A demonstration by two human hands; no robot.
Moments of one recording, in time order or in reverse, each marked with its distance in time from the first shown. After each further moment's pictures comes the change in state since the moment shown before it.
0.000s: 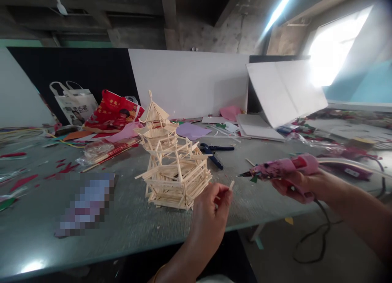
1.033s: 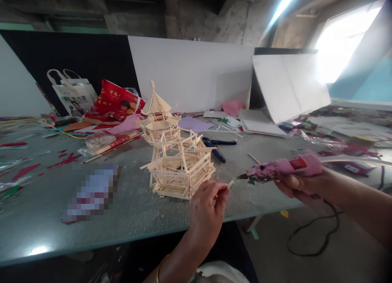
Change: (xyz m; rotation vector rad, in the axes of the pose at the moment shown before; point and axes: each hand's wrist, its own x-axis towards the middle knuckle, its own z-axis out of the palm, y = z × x) left_hand -0.008 -0.023 -0.005 0.172 0.132 0.244; right_hand 0.002 -0.036 0.031 -0.175 0.077 0.259
